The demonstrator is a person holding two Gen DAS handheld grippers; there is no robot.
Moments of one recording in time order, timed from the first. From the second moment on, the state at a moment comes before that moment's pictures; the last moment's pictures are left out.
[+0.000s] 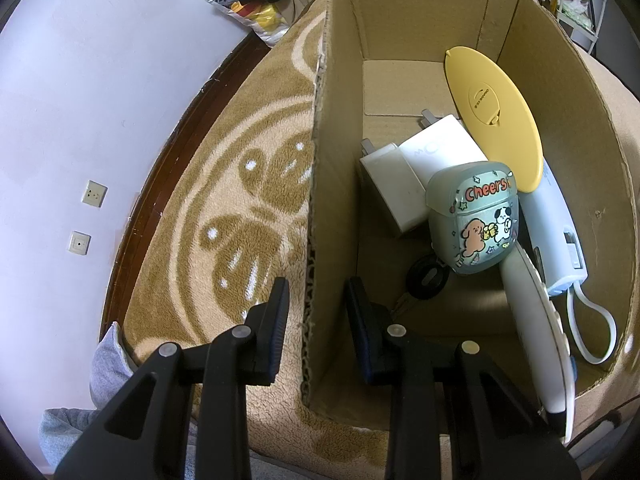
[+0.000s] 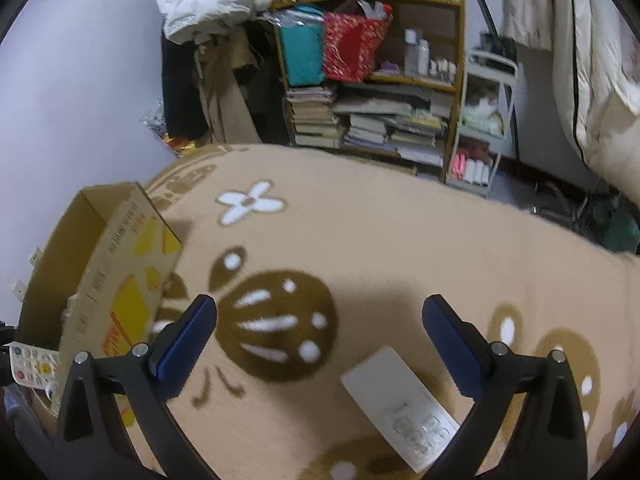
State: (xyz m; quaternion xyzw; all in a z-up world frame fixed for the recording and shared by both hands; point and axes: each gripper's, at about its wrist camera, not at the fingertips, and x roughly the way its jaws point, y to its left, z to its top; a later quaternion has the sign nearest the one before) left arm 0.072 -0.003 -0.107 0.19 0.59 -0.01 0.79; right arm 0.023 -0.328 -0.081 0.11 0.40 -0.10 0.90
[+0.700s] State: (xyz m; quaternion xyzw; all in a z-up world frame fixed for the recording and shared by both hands) left arm 0.072 -0.003 -0.107 0.19 0.59 -0.01 0.79; right arm -0.006 -0.372 -0.163 0.19 0.50 -0.12 0.84
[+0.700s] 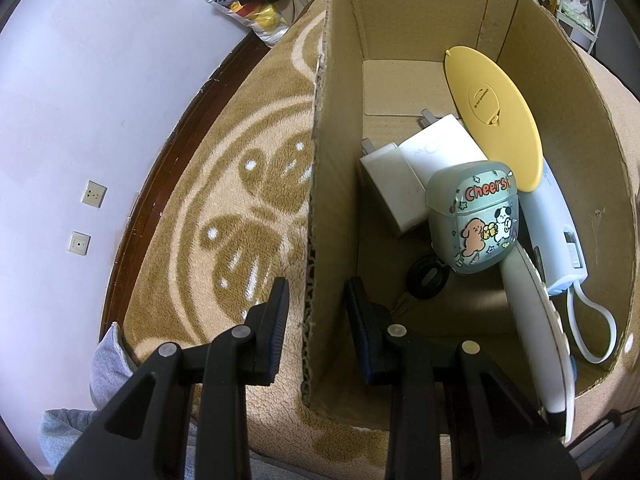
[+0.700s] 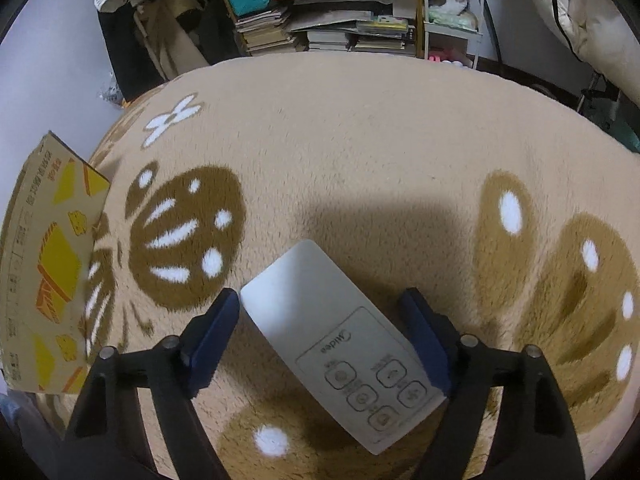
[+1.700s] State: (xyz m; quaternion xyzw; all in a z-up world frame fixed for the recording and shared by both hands) left arm 0.072 -0.003 -0.106 0.19 0.59 -0.01 0.79; right arm 0.011 -0.321 -0.098 0.16 0.39 -0.11 0.90
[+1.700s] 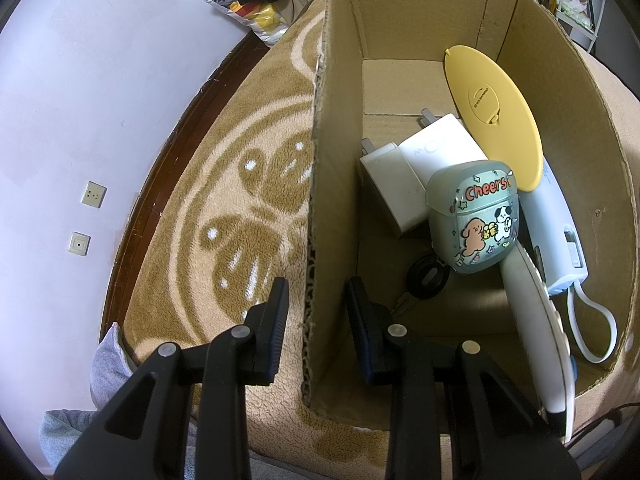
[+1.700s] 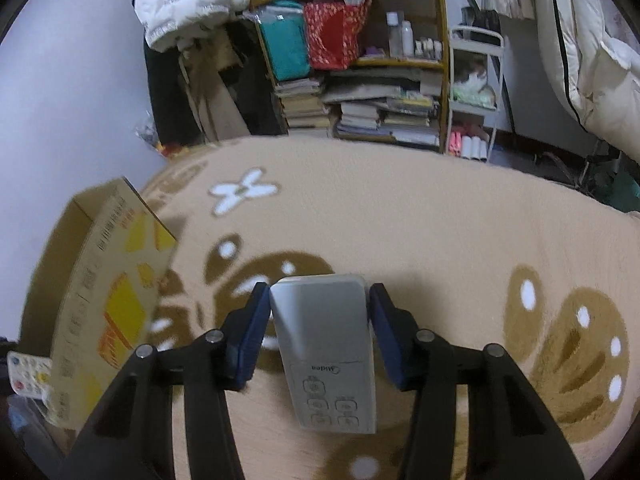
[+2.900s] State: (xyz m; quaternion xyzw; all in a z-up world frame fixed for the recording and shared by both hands) left arm 0.074 -0.002 -0.108 0.19 0.59 -0.01 0.78; right arm 0.050 -0.158 0.000 0.14 0.26 0.08 0.95
